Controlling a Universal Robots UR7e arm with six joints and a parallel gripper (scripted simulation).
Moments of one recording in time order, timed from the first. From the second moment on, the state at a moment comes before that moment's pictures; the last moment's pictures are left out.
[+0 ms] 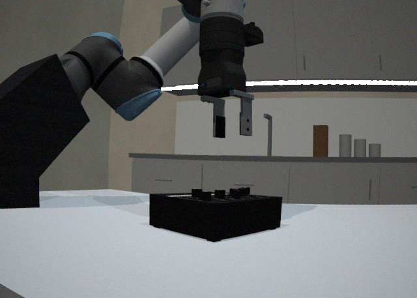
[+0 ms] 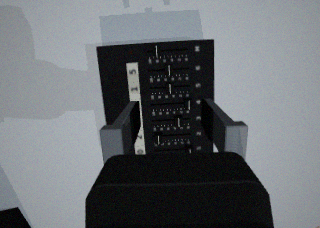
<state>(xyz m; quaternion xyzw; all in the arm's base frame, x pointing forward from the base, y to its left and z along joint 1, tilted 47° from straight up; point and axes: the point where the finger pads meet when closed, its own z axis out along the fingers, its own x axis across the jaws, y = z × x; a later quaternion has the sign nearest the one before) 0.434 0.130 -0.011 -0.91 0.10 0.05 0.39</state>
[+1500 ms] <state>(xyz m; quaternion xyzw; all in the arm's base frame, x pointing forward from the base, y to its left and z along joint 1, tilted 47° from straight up) 0.440 0.148 -0.052 -0.74 -0.54 -0.25 0.32</state>
